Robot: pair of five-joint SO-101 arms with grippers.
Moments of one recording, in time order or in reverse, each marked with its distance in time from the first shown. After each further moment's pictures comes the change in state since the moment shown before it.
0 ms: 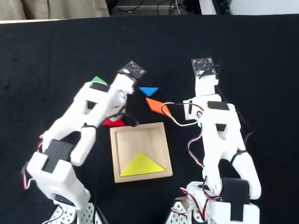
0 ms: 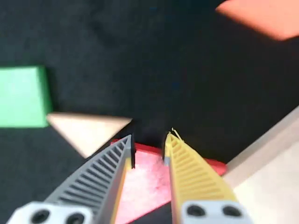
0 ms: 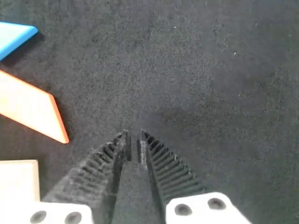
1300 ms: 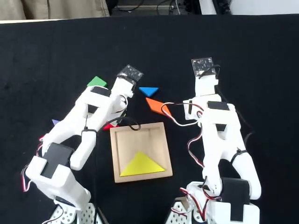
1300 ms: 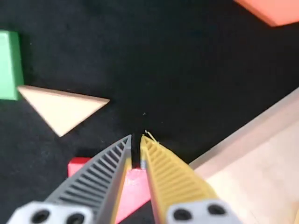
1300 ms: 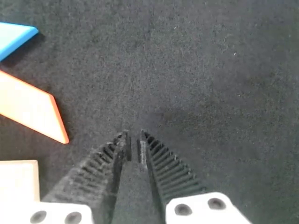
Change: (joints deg) left arm 1.8 -2.3 4.3 1.2 8.1; right arm 0.0 0.0 0.0 0.0 0.0
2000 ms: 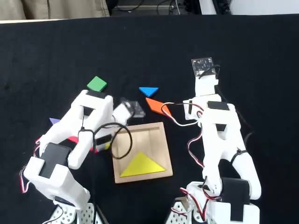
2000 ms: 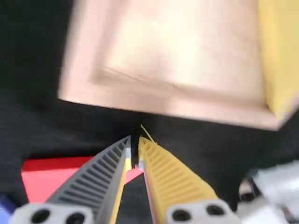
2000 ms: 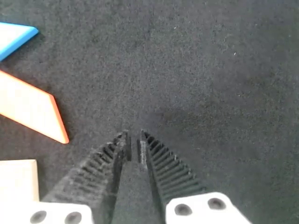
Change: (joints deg) left arm -2.4 -0.1 4.4 25.2 -33.4; right arm 0.0 0.0 0.0 0.0 0.0
